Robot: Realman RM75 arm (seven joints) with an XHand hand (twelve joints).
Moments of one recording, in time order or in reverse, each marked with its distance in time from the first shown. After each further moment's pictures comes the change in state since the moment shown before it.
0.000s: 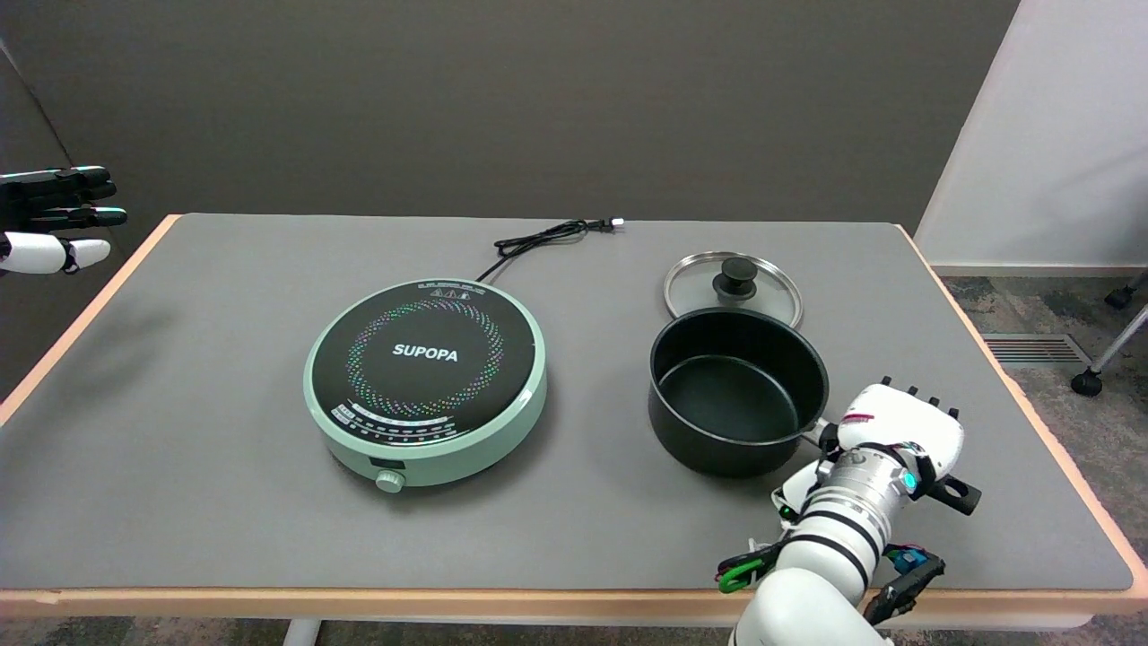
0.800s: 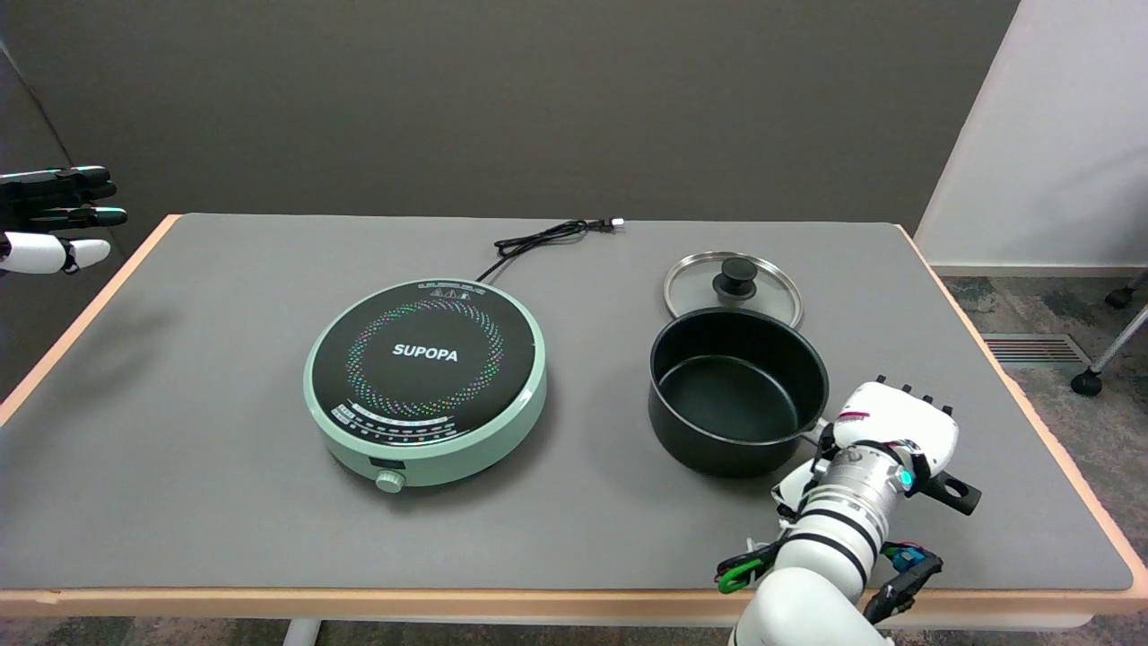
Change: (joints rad) arm 0.001 0.000 -0.001 0.003 0.006 -0.016 -0.001
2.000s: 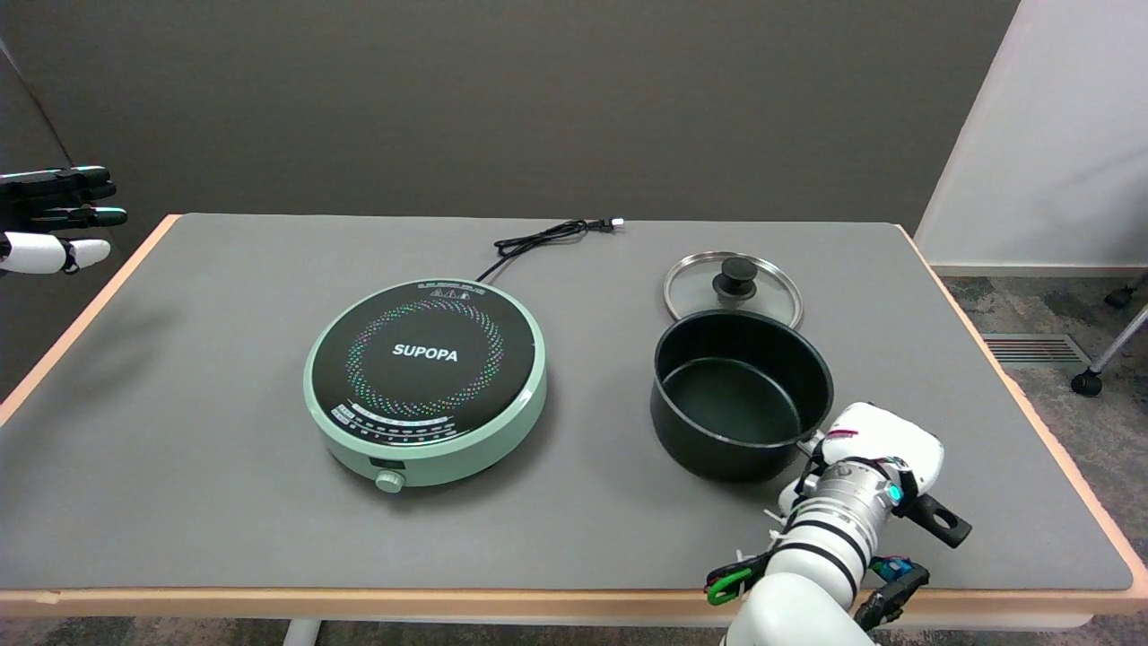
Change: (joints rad) arm 0.000 -0.025 -0.019 -0.002 0.054 0.028 0.005
